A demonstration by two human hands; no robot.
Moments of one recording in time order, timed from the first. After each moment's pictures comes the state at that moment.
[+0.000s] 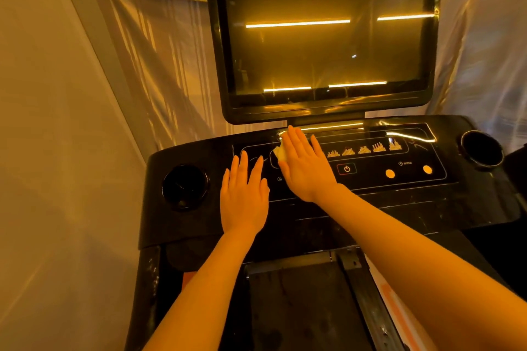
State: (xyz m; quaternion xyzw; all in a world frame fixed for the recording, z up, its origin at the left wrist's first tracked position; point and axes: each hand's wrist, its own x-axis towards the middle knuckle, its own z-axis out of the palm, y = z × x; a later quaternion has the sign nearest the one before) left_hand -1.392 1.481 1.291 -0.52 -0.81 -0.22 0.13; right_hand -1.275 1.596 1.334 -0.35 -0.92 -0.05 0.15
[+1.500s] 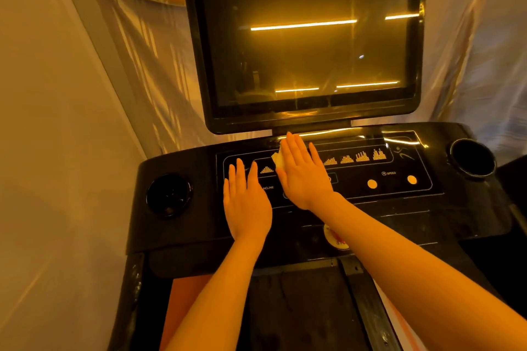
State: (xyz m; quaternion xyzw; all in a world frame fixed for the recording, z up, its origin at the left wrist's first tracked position) left_hand -1.337 1.508 1.308 -0.43 -0.86 -0.26 0.11; right_hand -1.246 1.615 1.338 -0.34 -0.93 -0.02 0.16
